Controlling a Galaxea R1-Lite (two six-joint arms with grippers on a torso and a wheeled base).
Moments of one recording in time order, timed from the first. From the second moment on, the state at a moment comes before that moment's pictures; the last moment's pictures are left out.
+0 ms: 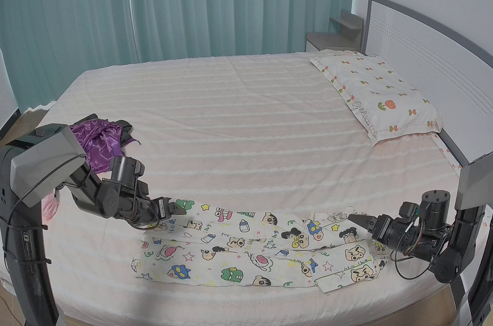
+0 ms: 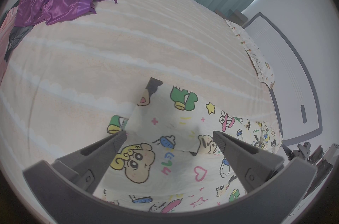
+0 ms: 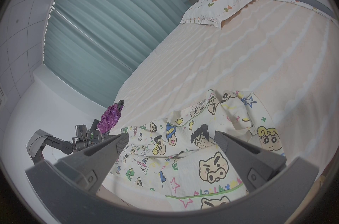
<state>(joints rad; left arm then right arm) -0.11 2.29 -0.98 -0.36 -0.27 -0.36 0.23 2.14 -0.12 -1.55 0.23 0.71</state>
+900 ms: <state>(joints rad) -0.09 2.34 -1.03 -0.35 -0.27 -0.36 0.24 2.16 -0.11 -1.55 0.23 0.71</state>
